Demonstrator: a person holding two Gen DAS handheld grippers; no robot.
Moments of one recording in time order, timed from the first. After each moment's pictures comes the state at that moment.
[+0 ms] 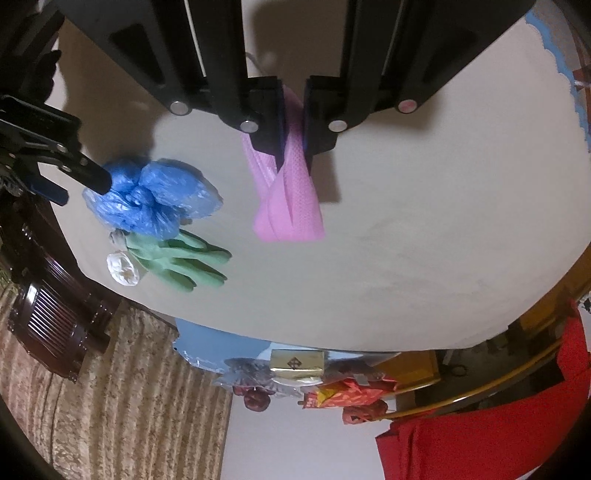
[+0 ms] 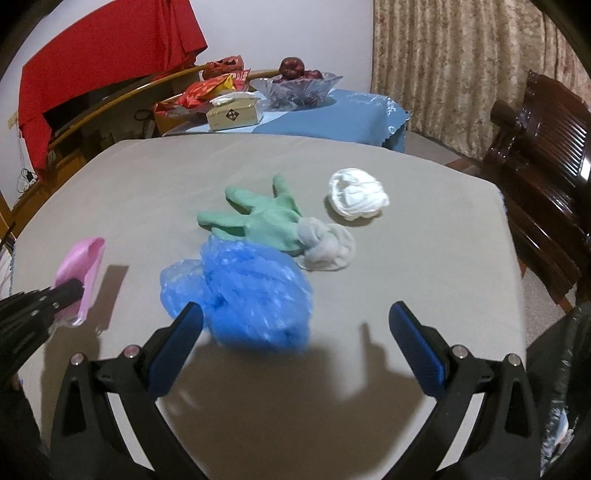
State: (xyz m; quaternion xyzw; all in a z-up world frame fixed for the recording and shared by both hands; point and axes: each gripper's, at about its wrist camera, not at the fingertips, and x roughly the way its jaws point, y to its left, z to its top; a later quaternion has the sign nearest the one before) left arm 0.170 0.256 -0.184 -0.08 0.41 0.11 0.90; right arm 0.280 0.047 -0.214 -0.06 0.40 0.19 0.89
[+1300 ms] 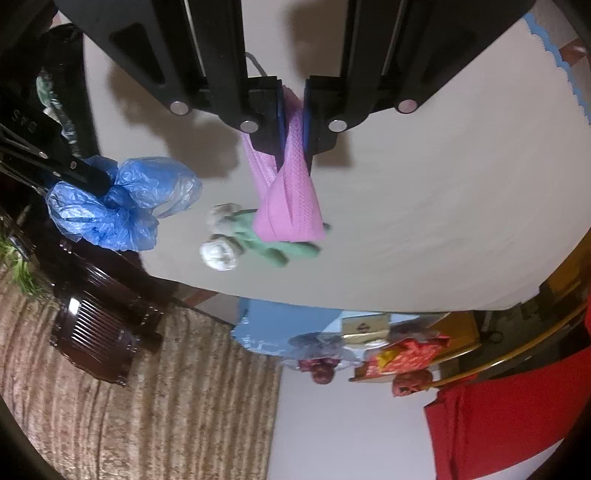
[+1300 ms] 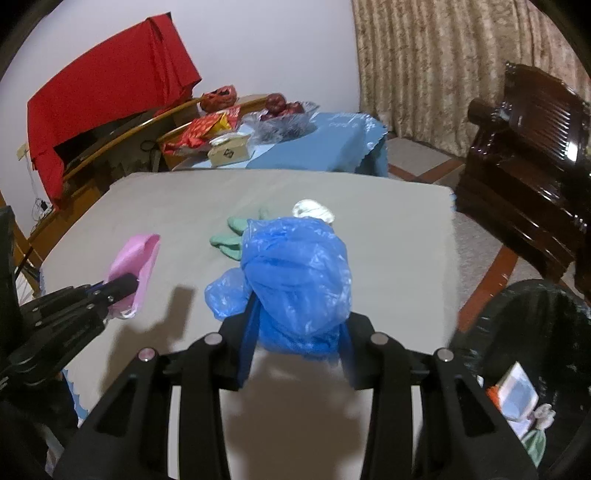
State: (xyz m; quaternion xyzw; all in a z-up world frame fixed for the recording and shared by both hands) left arm 0.158 0.167 -0.123 -0.06 0.38 0.03 0.92; right arm 0.212 -0.041 -0.130 0.00 0.38 0.19 0.90
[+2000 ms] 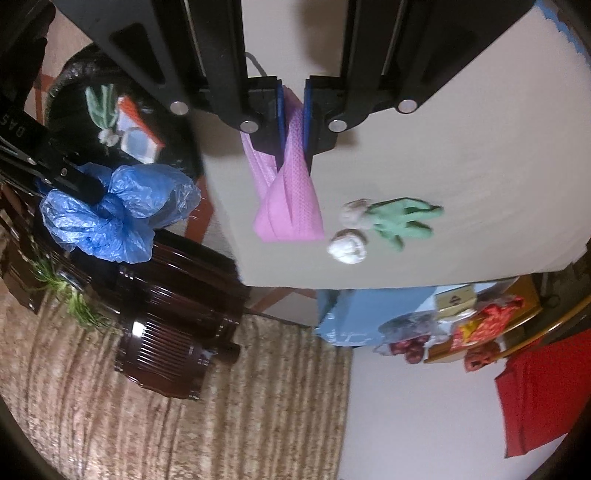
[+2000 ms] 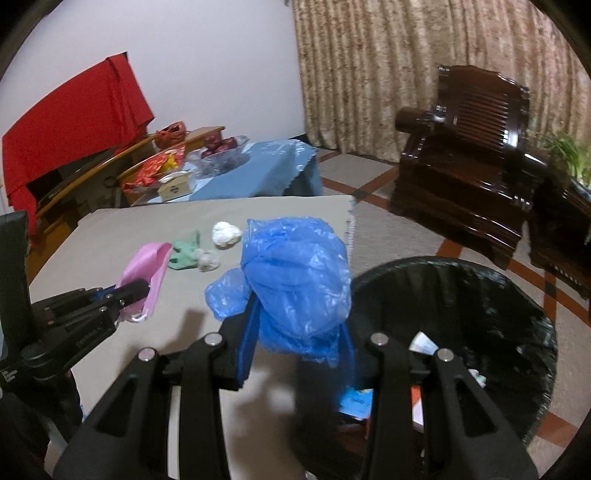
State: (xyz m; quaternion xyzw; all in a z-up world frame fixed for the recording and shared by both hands) left arm 0.146 0.039 -0.096 -0.02 0.37 -0.09 0.93; right arm 0.144 -0.178 -0.092 0.03 0.35 0.10 0.93
